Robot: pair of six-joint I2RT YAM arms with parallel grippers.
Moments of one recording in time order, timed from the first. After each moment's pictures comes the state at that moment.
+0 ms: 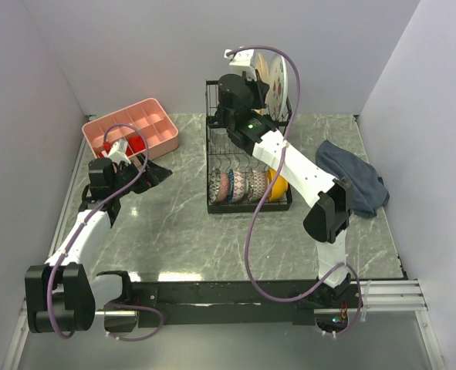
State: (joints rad) left arm 0.03 1.12 0.63 0.10 0.59 -0.63; right arm 0.72 1.98 2.06 -0.03 1.28 -0.35
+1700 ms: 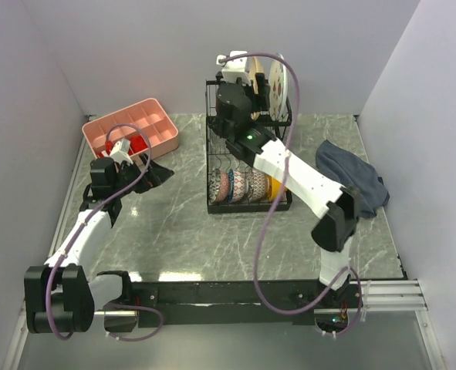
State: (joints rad) left arm 0.01 1.12 0.63 0.11 0.57 -0.61; right arm 0.79 1.91 1.96 0.08 1.21 -0.38
